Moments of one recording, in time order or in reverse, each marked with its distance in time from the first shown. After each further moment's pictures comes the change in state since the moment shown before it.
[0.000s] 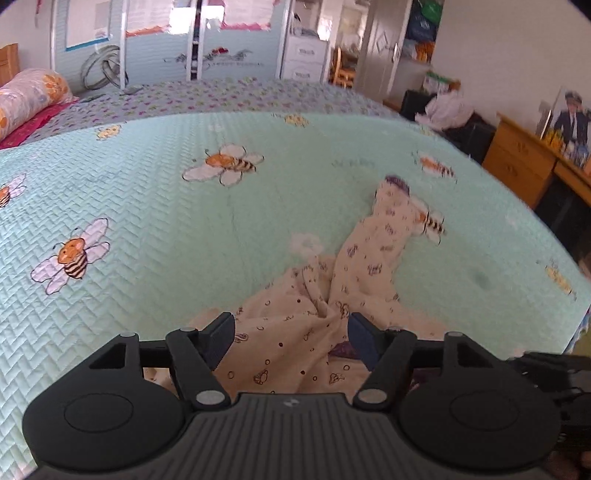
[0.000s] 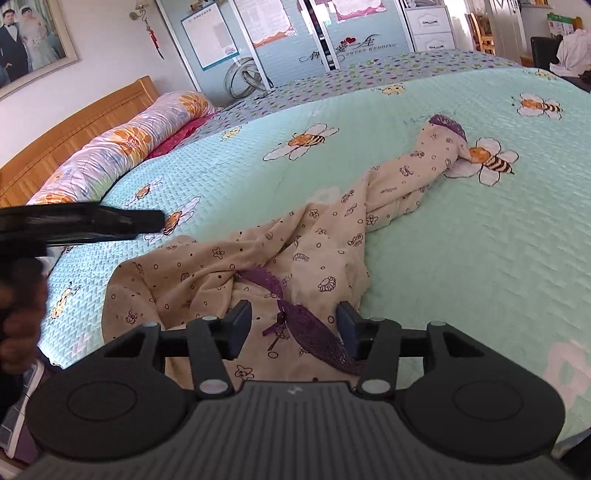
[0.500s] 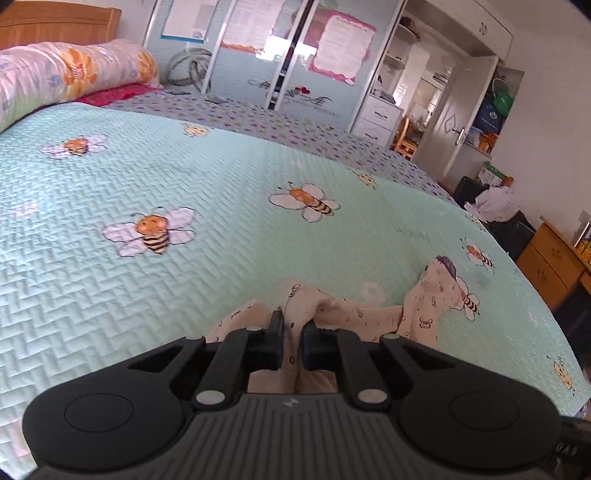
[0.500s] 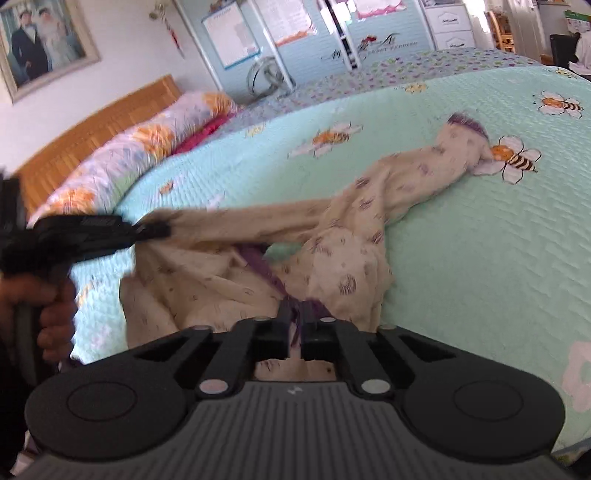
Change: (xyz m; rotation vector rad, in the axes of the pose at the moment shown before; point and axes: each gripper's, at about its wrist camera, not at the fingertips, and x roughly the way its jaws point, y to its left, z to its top) left arm -0.083 0.089 -0.060 -0.366 -0.230 0.076; right arm -0.008 0.003 0.002 0.003 -0.054 0.067
